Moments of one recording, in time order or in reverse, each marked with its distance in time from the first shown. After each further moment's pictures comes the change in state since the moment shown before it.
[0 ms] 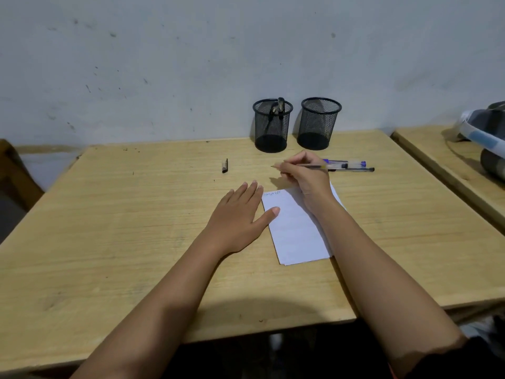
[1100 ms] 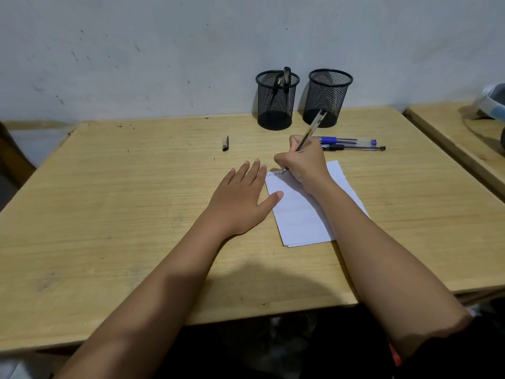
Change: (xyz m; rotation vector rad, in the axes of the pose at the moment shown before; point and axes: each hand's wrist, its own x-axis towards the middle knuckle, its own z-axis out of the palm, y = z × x) left_hand 0.000 0.003 0.001 0.104 -0.046 -0.022; right_hand -0.003 0.007 0.012 -0.468 -0.004 -0.014
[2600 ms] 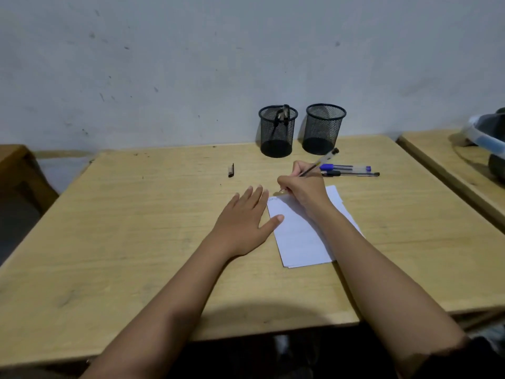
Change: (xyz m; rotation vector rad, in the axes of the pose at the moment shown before) left_hand 0.001 -0.003 0.001 -0.028 0.022 0.019; right_hand 0.000 -0.001 -0.004 0.098 0.018 0.015
